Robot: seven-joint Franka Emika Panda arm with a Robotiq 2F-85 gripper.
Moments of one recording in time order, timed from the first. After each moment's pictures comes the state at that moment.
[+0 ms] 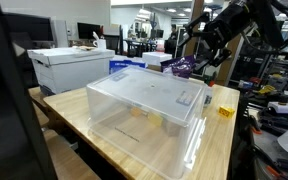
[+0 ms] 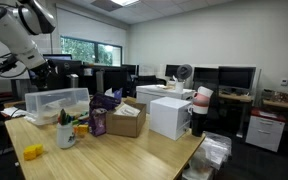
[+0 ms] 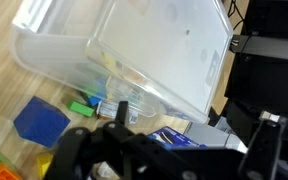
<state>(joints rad) 1.11 -0.43 -0.54 -2.48 2.60 3.45 -1.21</state>
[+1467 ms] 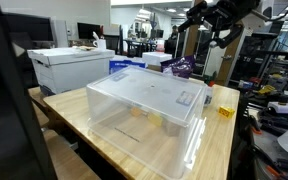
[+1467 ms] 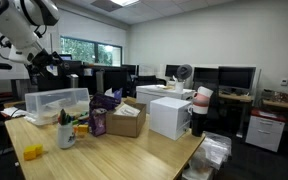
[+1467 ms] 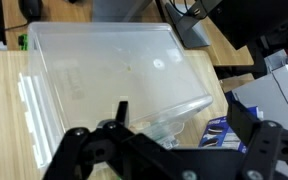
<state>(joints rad) 1.22 -0.61 -0.66 -2.46 2.60 3.45 -0.45</state>
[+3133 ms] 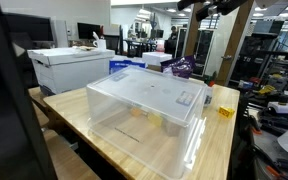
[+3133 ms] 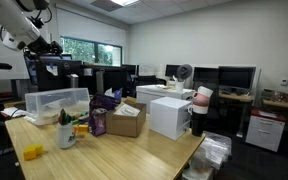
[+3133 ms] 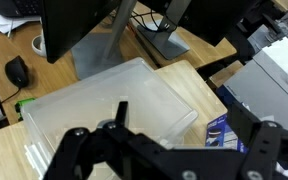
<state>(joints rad) 1.08 -0.57 -0.45 -2.39 2.60 3.45 -0.06</state>
